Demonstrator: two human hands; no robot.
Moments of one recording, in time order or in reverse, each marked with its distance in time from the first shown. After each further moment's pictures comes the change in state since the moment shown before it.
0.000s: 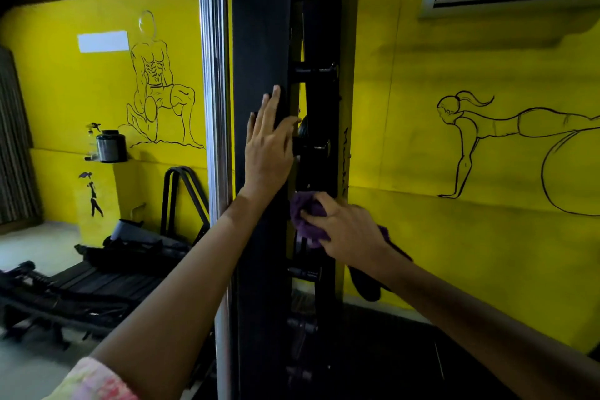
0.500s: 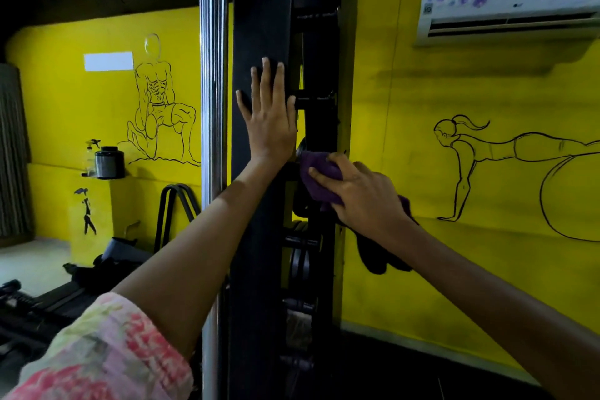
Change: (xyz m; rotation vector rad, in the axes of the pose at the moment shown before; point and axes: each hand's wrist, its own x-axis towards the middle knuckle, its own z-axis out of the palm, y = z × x) left_hand 0.081 0.007 0.007 0.020 0.139 -0.124; right_hand 0.032 0.046 -0.055 -0.106 0.209 0.054
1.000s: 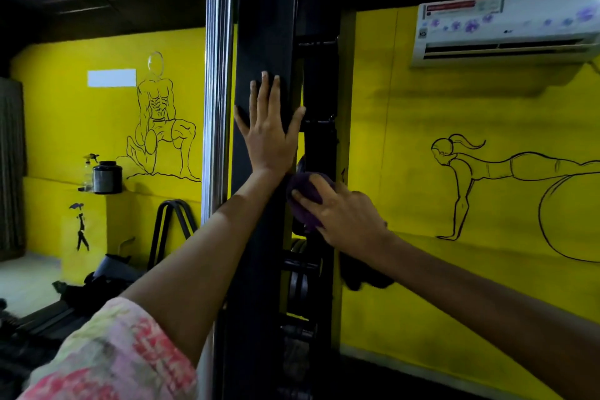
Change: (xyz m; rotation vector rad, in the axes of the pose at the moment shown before) left_hand 0.014 -0.003 0.005 -0.060 0.116 -0.024; right_hand 0.019 -0.013 0.005 -0.187 -0.064 -0.079
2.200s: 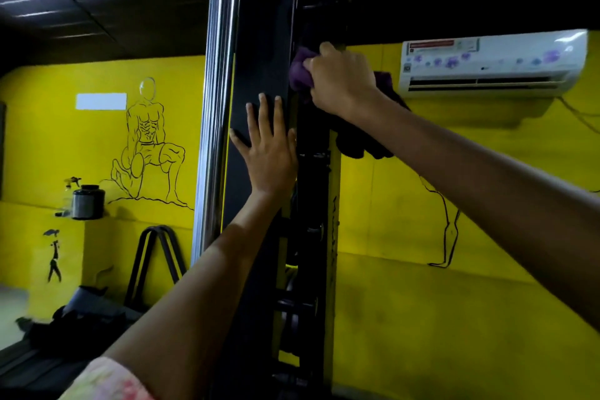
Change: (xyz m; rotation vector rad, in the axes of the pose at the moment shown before) left_hand 0.020 0.013 0.007 0.152 -0.049 -0.022; right_hand 0.150 0.091 -0.131 -0.117 0.292 0.286
